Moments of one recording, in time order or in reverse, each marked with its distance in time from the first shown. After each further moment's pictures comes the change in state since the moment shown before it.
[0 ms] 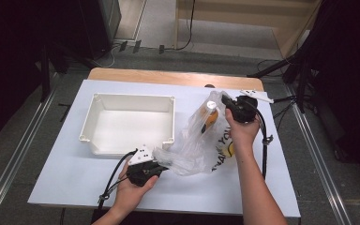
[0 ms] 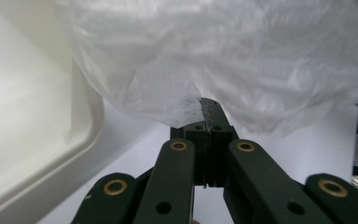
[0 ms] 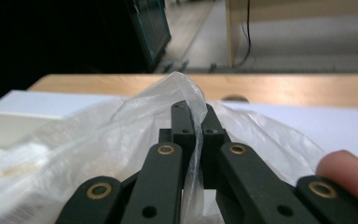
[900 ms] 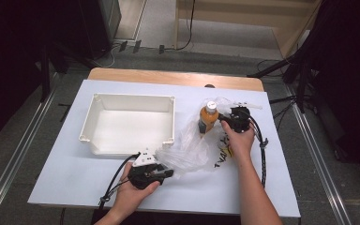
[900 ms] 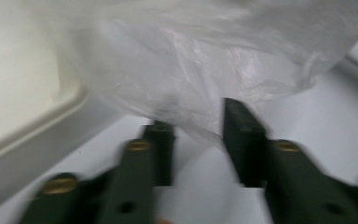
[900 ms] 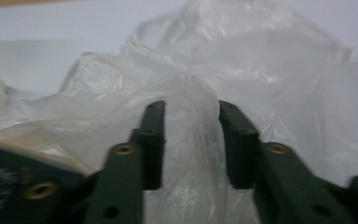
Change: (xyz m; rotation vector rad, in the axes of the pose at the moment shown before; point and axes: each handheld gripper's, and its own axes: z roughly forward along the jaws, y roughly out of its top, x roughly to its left) left arm 0.000 -0.009 0.003 0.047 -0.009 -0.002; right arm -0.039 -0.056 0.038 0.241 -0.050 0.038
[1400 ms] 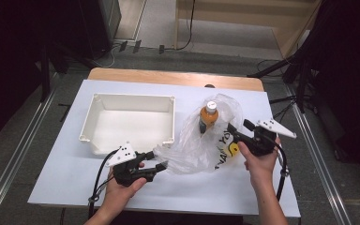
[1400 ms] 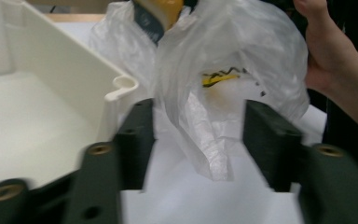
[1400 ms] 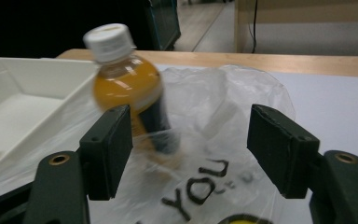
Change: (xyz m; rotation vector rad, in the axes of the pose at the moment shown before) left arm -0.004 0.025 -0.049 -0.239 -0.064 0.008; right arm 0.027 -0.028 -0.136 -0.238 0.080 -0.111
